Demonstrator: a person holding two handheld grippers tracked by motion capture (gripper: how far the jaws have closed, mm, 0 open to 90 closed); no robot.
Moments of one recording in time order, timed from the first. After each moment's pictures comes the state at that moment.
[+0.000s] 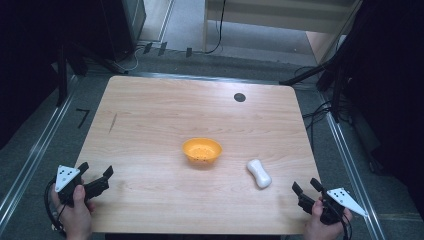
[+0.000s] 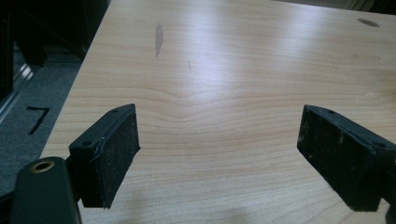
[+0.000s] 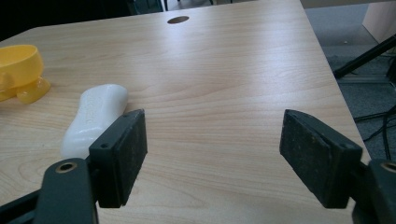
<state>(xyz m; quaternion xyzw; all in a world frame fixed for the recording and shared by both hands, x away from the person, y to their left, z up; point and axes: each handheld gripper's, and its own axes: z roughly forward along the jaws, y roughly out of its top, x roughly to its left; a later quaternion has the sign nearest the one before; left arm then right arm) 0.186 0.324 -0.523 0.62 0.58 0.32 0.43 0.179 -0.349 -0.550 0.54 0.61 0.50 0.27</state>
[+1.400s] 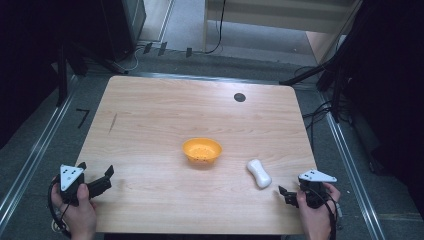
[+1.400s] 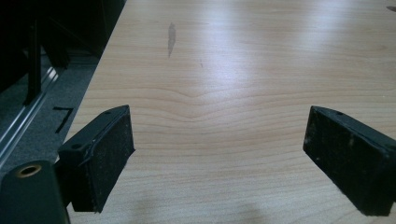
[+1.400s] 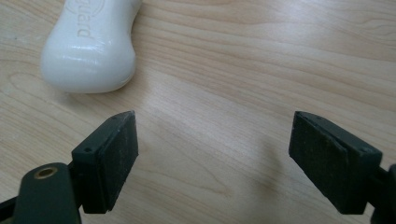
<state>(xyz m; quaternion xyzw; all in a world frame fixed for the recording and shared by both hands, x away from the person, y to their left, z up) 0.189 0.319 -0.522 0.61 0.59 0.34 0.40 0.224 -0.316 -0.534 0.50 0.79 0.31 0.17</state>
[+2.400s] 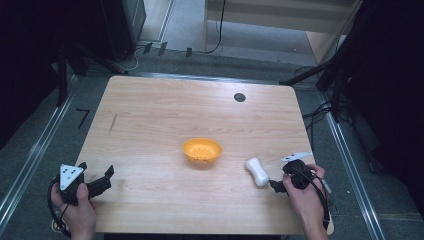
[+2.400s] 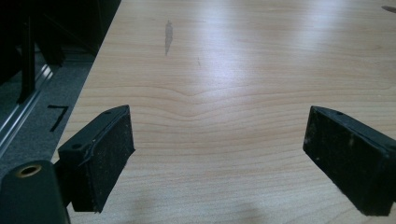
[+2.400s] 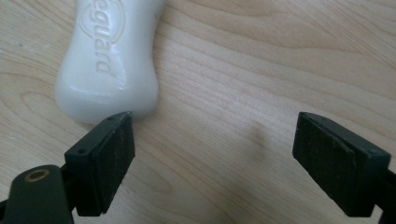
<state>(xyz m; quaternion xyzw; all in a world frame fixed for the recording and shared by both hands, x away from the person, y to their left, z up) 0.189 0.320 -0.523 0.61 0.59 0.33 0.40 0.269 -0.277 -0.508 0.48 0.85 0.20 0.11</state>
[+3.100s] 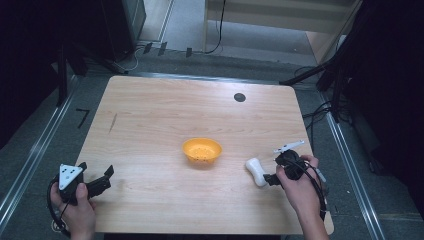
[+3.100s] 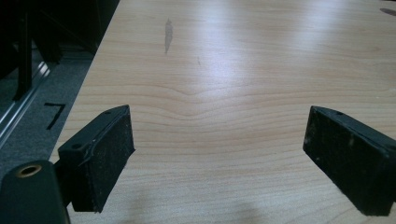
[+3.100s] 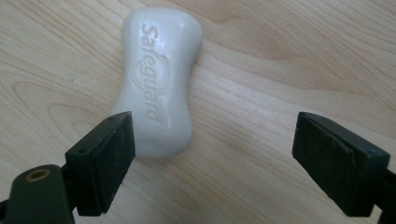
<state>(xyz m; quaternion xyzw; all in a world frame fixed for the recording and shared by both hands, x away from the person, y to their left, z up) 0.190 0.322 -0.523 0.61 0.60 0.33 0.41 0.283 -0.251 -0.481 0.47 0.86 0.19 0.09</state>
